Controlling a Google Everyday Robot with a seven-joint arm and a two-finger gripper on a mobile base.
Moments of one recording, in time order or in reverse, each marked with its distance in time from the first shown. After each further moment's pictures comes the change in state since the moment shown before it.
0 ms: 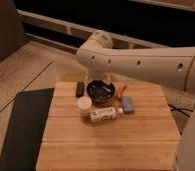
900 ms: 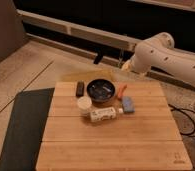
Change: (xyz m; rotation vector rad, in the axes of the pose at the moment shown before) arm -0.074 -0.146 0.059 -0.157 -0.069 0.128
